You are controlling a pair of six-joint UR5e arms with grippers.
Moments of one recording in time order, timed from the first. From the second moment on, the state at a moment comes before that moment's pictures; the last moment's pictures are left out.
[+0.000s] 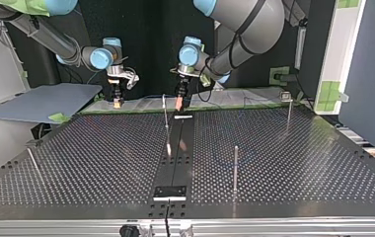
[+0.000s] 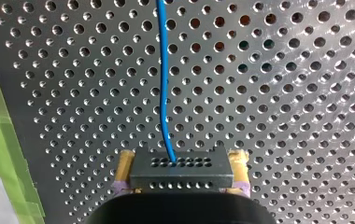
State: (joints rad) left arm -0.58 -2.59 -1.56 -2.16 -1.85 -1.87; right arm 1.90 -0.61 1.62 -0.92 1.58 1.63
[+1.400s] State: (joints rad) left arm -0.51 -2.61 -1.48 -2.21 -1.75 -1.86; right arm 1.86 -0.61 1.55 -0.93 1.63 1.58
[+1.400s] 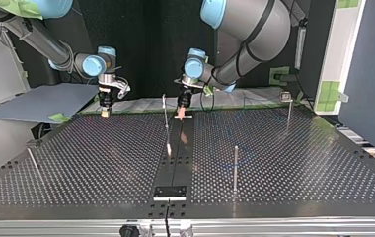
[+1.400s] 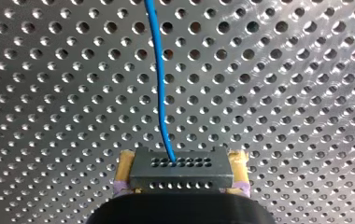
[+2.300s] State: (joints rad) left arm -0.51 -2.60 -1.47 -2.39 -1.68 -1.68; right arm 1.83 -0.60 1.53 -0.87 1.62 1.59
